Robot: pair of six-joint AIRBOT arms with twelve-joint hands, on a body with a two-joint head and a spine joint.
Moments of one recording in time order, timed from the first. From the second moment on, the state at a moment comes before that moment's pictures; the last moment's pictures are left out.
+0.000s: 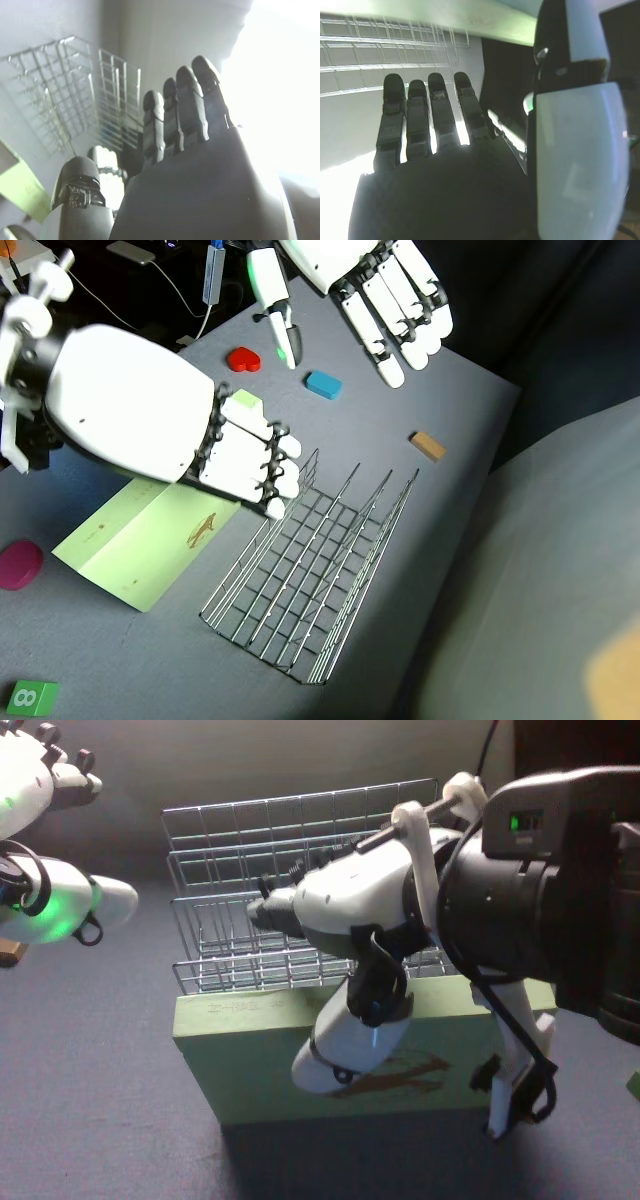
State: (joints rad) left arm 0.07 -0.60 0.54 1.26 0.77 0.22; right arm -0.12 -1.28 0.72 2.24 0.83 -3.01
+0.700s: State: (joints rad) left arm 0.00 -0.57 0.58 1.23 0.78 0.41; right arm -0.16 -1.28 0.74 2.23 0.81 -3.01
